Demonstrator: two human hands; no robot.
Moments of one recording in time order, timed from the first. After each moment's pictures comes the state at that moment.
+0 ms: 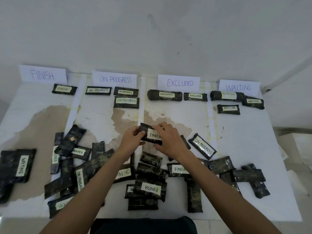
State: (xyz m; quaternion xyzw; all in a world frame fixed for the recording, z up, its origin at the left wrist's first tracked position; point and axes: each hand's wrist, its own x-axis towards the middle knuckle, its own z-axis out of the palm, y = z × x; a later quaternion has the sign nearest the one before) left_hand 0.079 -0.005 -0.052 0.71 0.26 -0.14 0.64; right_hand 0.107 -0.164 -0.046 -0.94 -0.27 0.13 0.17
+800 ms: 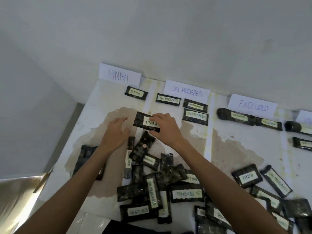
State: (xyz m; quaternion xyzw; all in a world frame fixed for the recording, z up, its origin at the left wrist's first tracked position) left_hand 0.047 0.333 -0.061 0.91 0.21 -0.05 0.35; right_hand 0.143 0.139 -0.056 -0.91 -0.34 0.13 0.20
